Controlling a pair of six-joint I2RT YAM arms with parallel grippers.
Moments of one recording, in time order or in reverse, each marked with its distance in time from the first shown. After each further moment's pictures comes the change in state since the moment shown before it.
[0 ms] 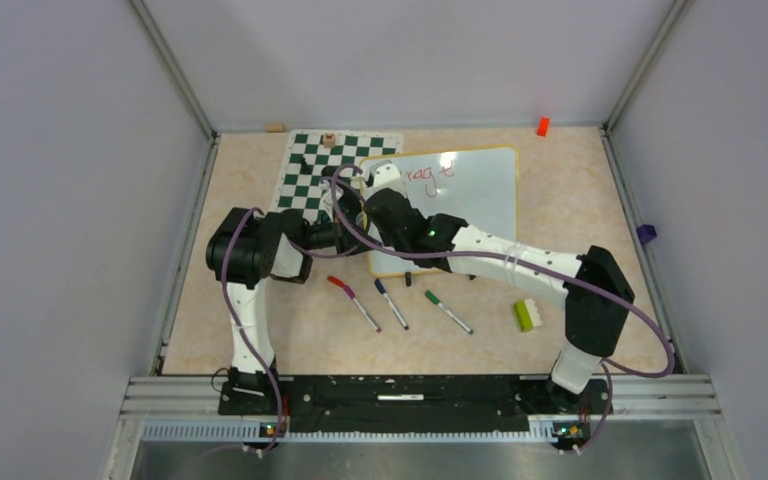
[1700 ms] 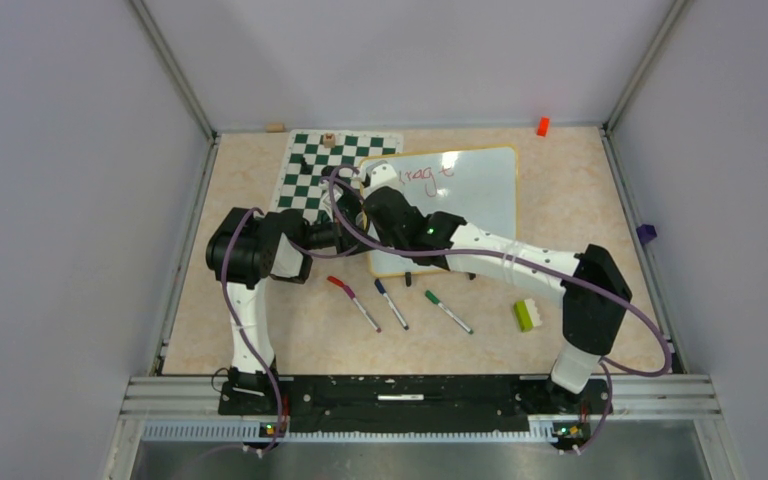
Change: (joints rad) left arm 0.000 0.000 0.000 -0.005 0.000 0.000; right arm -0.007 0.013 0.019 -0.016 -0.052 -0.013
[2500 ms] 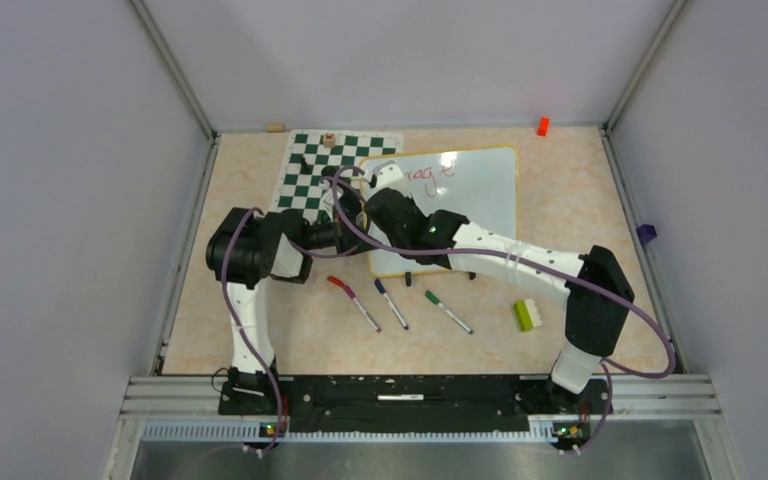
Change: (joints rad) left arm 0.000 0.000 0.000 0.000 0.000 0.000; right arm 0.002 -0.010 0.014 -0.103 0.101 0.010
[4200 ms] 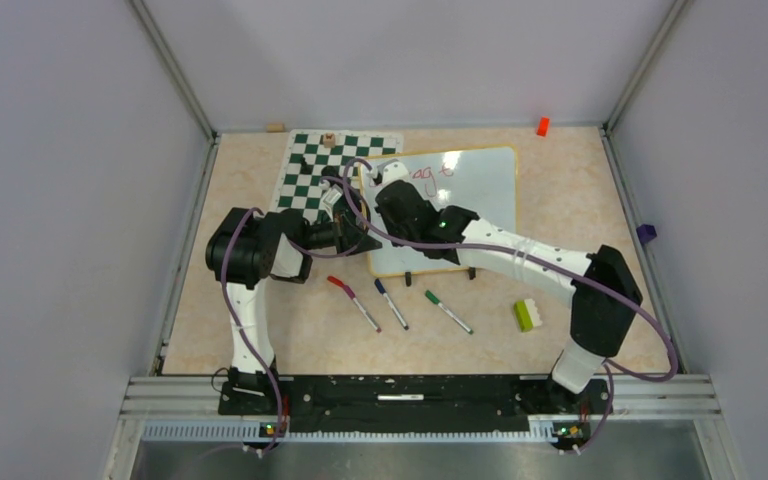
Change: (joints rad) left arm 0.000 -0.003 0.000 -0.012 -0.003 0.000; right arm -0.058 -0.024 -0.032 0.053 -0.197 0.002
